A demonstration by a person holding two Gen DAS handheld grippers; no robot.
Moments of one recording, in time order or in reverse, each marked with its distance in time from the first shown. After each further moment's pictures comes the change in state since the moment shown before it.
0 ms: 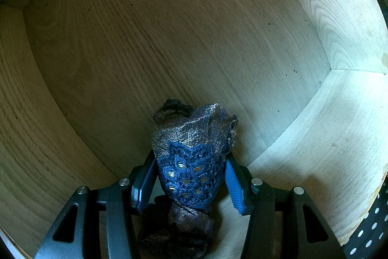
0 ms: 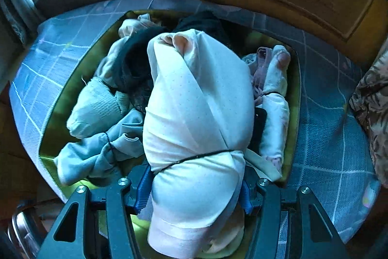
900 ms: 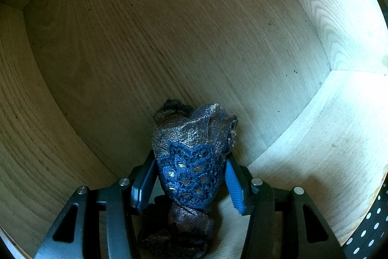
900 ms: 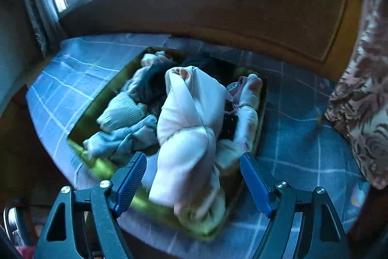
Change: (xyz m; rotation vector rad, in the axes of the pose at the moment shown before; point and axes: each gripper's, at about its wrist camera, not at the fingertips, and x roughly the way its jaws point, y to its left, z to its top) left arm -0.001 0.001 0.001 -0.001 0.003 0.002; right arm -0.090 -0.018 -0.065 -0.039 -0.251 0.042
